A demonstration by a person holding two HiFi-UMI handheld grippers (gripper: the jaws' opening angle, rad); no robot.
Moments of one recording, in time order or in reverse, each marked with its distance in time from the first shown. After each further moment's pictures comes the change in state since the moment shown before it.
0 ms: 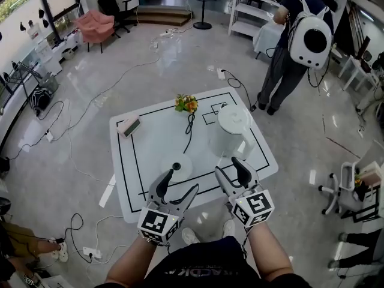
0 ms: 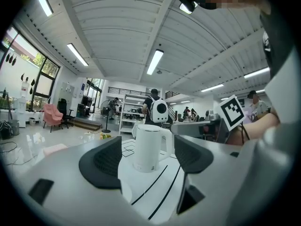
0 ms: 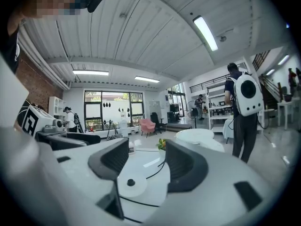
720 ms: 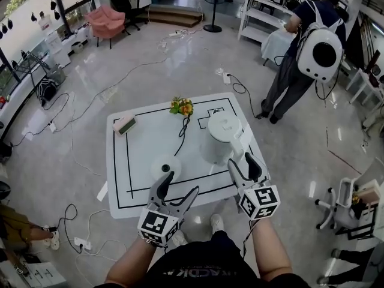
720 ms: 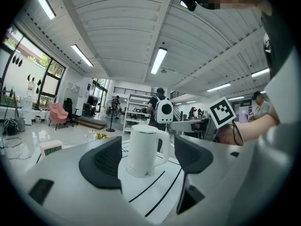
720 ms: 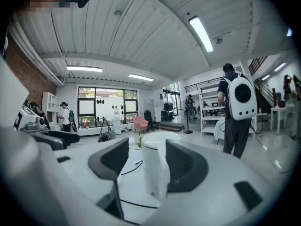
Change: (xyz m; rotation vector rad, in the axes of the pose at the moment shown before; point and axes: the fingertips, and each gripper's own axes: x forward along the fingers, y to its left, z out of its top) left arm 0.044 -0.041 0.001 -0.023 -0.006 0.070; right arm -0.012 -0.108 0.011 -0.020 0.032 -0.072
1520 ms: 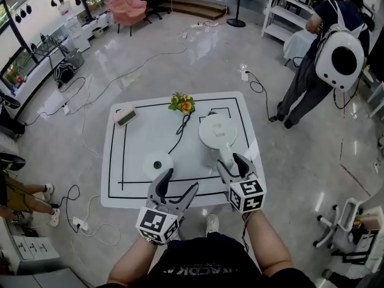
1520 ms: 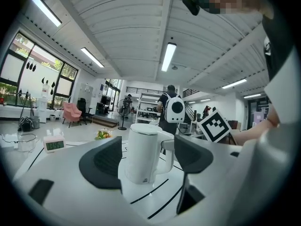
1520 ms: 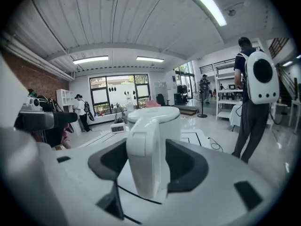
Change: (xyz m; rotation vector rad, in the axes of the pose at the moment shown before) left arm 0.064 -0.027 -0.003 -0.031 0.009 0.171; right arm 0.056 -0.046 -0.062 -0.001 0.220 0.196
